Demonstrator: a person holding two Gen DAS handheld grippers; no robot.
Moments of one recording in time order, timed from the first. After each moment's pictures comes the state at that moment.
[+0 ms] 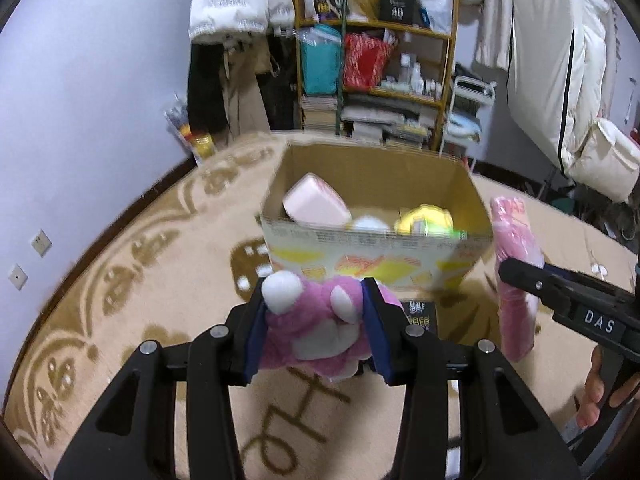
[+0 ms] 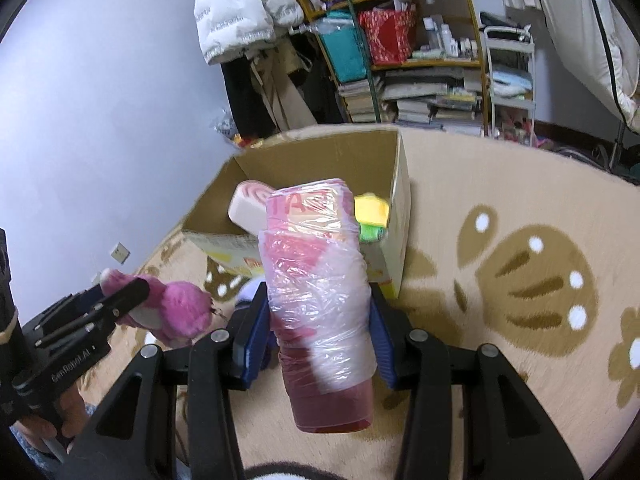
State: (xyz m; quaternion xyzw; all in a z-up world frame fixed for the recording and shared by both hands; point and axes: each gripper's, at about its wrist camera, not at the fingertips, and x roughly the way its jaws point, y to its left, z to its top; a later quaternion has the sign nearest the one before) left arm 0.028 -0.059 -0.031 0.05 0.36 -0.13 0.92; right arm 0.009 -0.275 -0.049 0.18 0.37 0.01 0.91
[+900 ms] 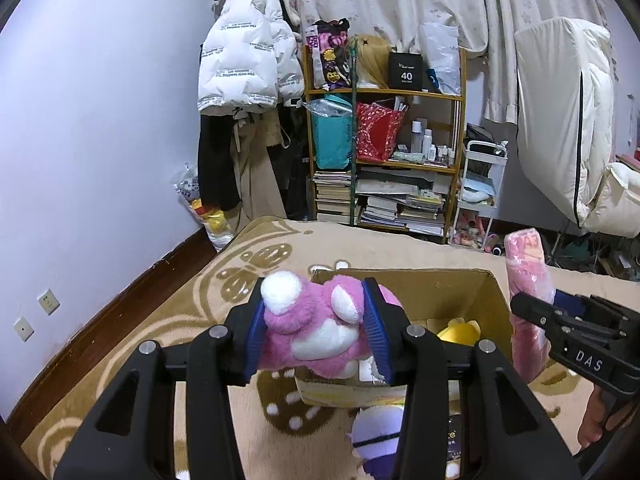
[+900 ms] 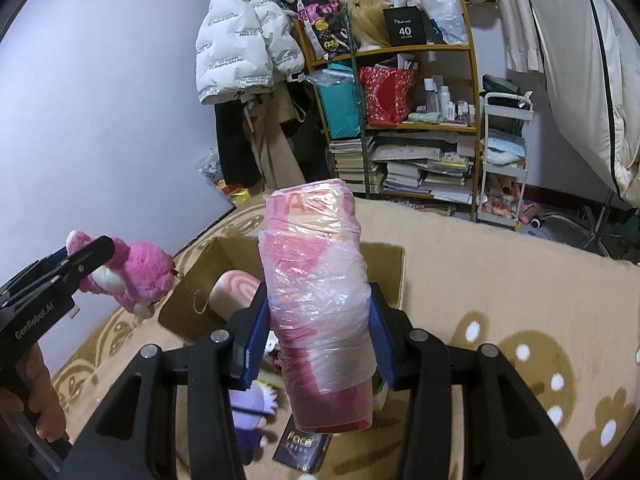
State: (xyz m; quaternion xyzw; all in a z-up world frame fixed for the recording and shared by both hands) left arm 0.106 -0.064 0.016 0.06 0.26 -0.12 0.96; right arm 0.077 -0.280 -0.012 0.12 0.30 -0.03 0.95
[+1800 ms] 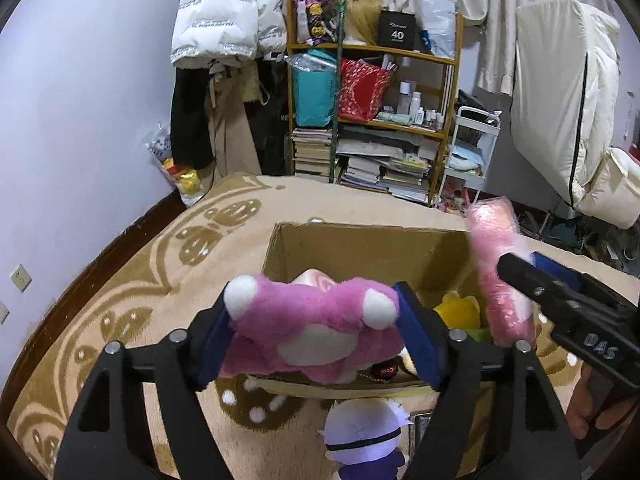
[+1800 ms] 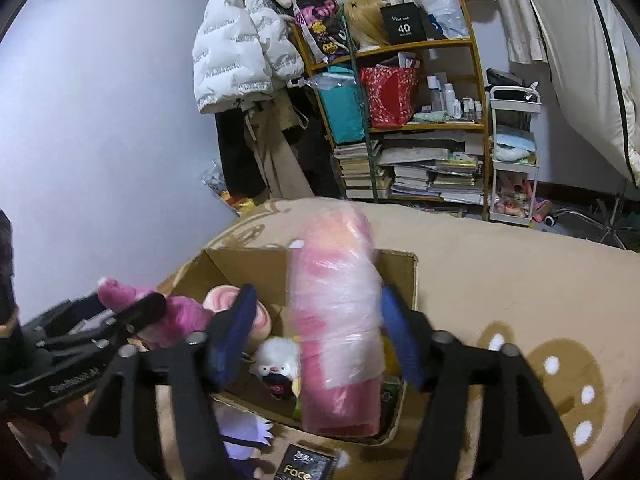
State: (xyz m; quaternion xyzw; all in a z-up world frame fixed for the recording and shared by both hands) left arm 0.143 -0.084 -0.039 0.04 0.33 -0.15 0.93; right arm 0.101 -0.294 -0.036 0.15 0.28 -0.01 0.95
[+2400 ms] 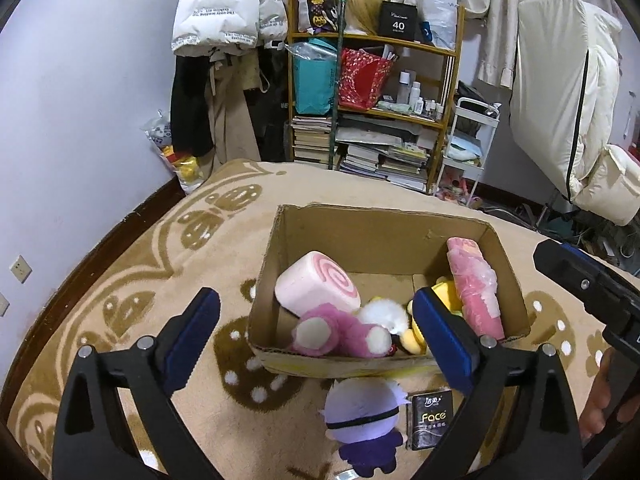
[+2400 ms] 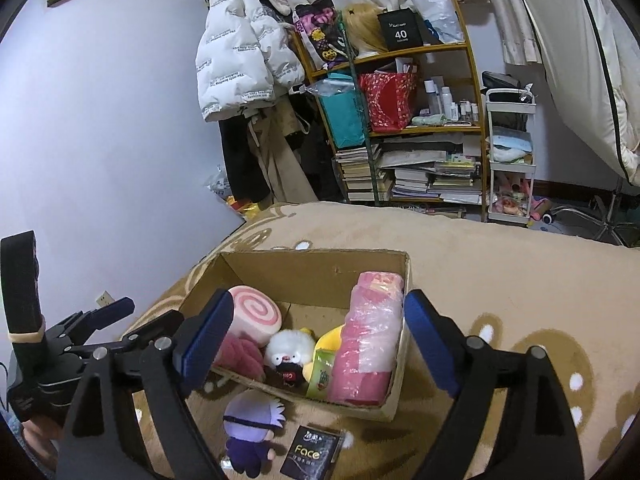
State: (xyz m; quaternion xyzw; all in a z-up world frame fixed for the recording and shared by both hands) left arm 0.131 -0.077 -0.035 0.04 0.35 -0.15 0.92; right arm 0.076 -0.294 -0.021 0.16 0.28 -0.01 0.95
